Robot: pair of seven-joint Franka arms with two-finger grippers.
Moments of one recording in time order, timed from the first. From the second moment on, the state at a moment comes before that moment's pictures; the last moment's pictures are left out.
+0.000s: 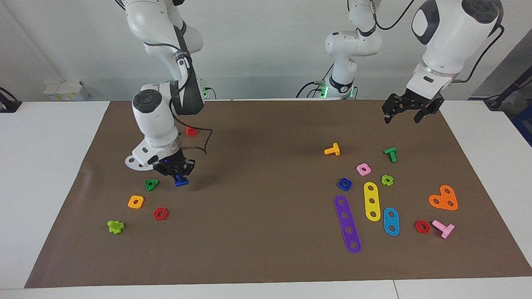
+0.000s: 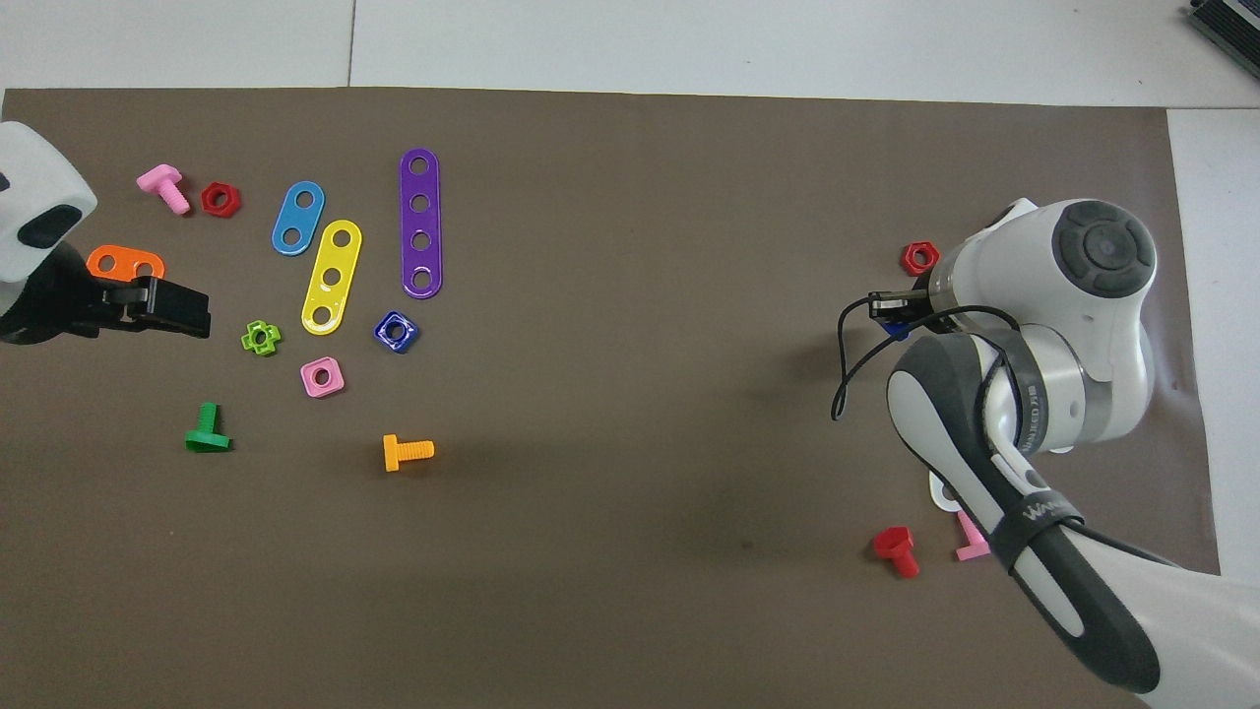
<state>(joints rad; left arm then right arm) -0.08 -0.02 -0.01 -1.67 0.00 1.65 -0.03 0.19 0.21 -0.08 -1.99 -0.02 2.28 0.14</state>
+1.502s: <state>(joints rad) -0.08 -0.02 -0.01 -1.67 0.00 1.65 -0.03 0.08 0.03 -0.07 -1.86 -0.02 2.03 0.18</state>
